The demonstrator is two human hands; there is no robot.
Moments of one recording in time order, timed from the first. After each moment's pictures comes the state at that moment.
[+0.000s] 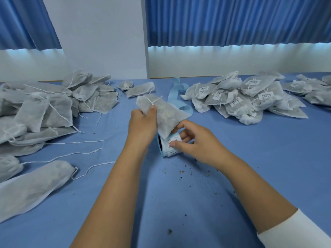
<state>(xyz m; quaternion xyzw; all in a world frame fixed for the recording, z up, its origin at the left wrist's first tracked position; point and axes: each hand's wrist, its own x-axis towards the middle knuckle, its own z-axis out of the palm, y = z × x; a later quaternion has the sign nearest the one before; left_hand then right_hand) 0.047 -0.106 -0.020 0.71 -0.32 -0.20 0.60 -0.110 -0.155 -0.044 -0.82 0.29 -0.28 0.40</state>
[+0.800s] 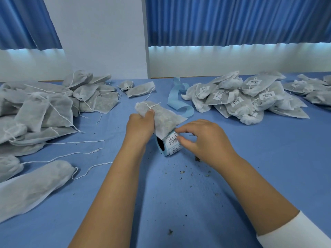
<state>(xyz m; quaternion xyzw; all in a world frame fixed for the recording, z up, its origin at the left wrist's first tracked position) 0.054 -0.106 -0.019 0.73 -0.28 -0.26 0.56 -0.115 -0.146 -0.035 -0.88 0.31 -0.33 0.12</state>
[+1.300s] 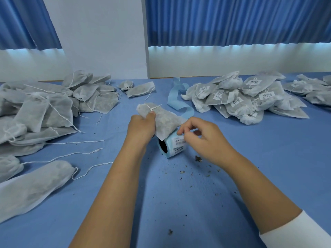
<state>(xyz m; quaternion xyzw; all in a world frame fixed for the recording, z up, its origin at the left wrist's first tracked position) 0.055 -0.109 -0.024 0.74 -0.28 -0.27 0.55 -0.118 -0.147 -0.030 -0.81 0.30 -0.33 0.37</state>
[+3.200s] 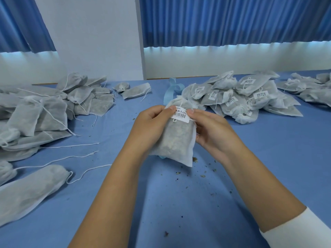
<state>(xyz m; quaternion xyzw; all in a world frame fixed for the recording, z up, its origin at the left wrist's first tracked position) 0.023 -0.089 -0.003 0.61 -0.42 -0.32 0.59 -0.121 -0.158 -0.015 -0.51 0.27 -0.40 0.71</state>
